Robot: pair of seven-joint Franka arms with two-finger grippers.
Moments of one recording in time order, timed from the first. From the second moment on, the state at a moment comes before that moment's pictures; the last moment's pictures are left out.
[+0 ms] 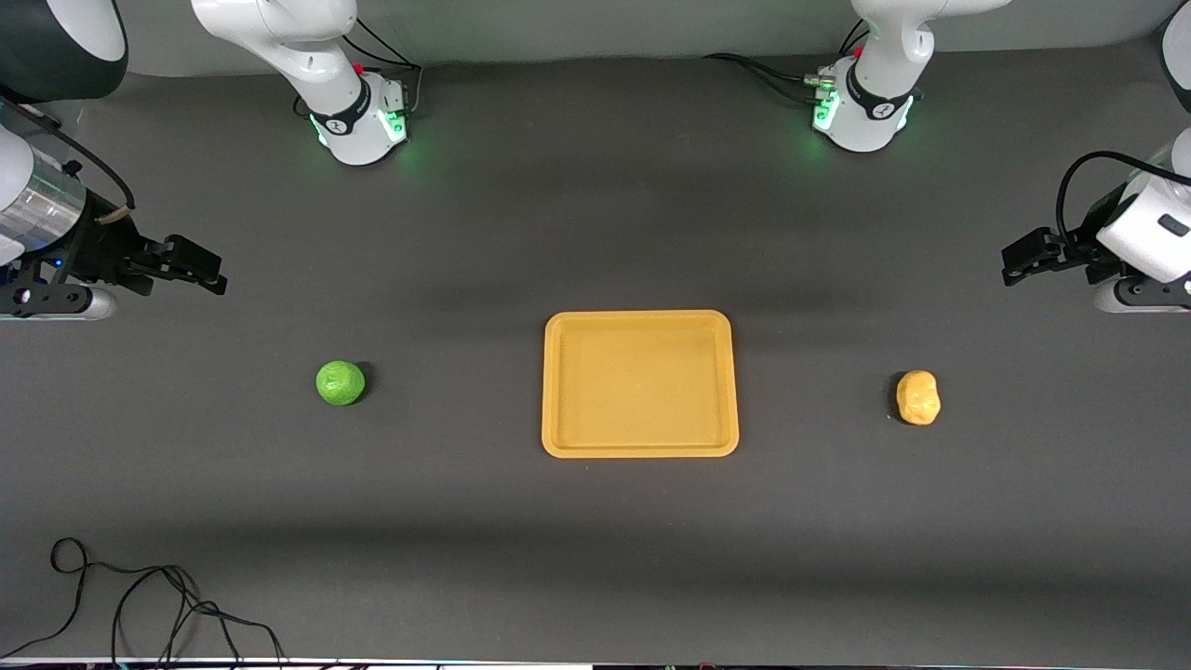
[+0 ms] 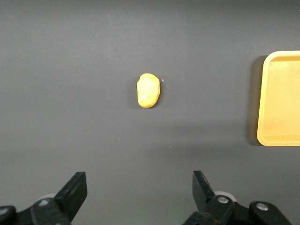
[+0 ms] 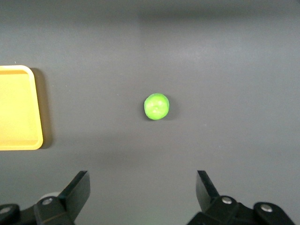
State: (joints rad) left arm 0.06 -0.04 -0.08 -1.75 0.02 1.68 -0.02; right arm -0.02 -0.01 0.09 -1.66 0.02 1.63 0.11
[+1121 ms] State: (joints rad) left arm 0.06 0.27 -0.07 -1.82 0.02 2.03 0.00; right arm -0.02 0.02 0.09 -1.66 0.00 1.63 0.11
